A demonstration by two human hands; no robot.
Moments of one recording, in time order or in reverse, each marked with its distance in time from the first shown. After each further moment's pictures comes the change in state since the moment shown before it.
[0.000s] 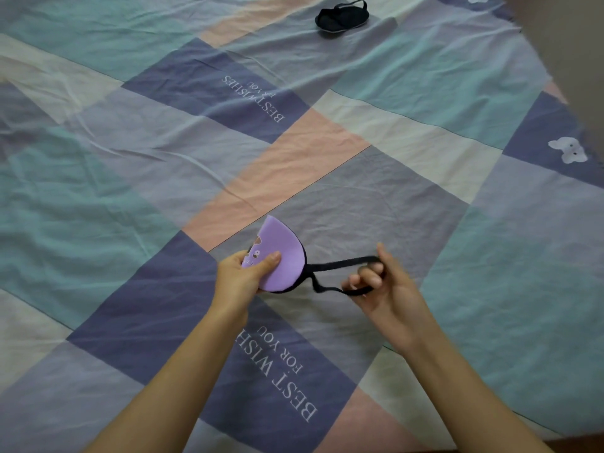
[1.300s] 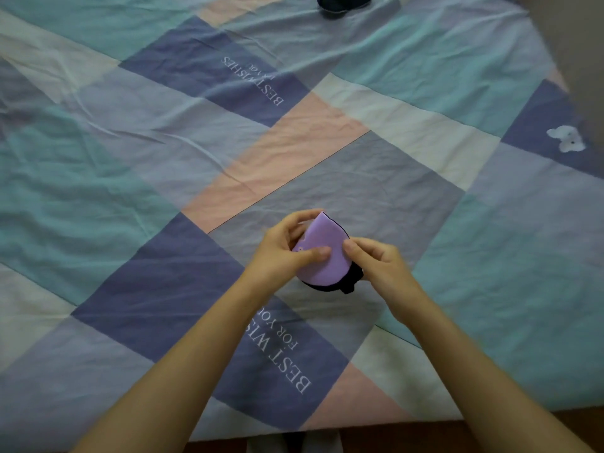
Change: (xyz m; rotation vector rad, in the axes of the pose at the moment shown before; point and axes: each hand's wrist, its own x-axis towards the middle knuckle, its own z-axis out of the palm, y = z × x) left_hand -0.024 0.017 0.033 0.109 -0.487 0.238; right_hand 0.000 -0.004 -0.005 -0.775 -0.049 -0.167
